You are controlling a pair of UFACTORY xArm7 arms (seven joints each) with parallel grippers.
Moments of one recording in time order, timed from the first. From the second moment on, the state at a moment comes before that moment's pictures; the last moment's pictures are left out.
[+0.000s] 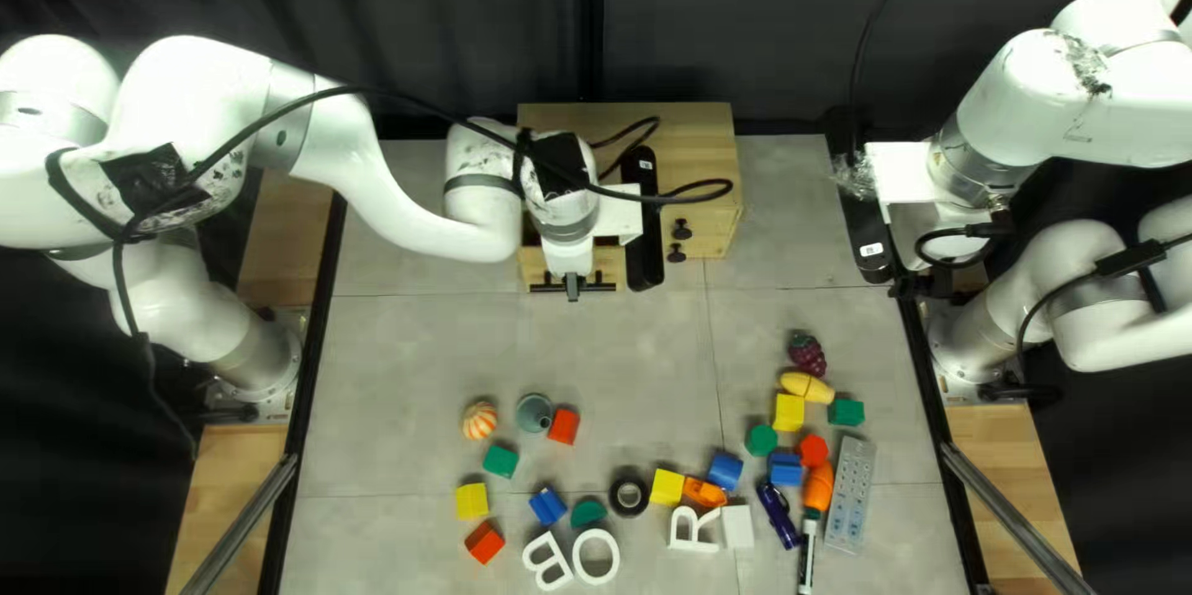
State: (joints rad) left arm 0.41 0.08 -0.29 0.98 0.20 0.86 -0.03; right arm 0.00 -0.79 0.00 0.78 0.00 1.57 0.00
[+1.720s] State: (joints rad) left arm 0.44 0.17 -0.31 1.05 -0.03 0.92 0.16; right arm 0.00 -0.79 0.00 0.78 0.00 1.57 0.00
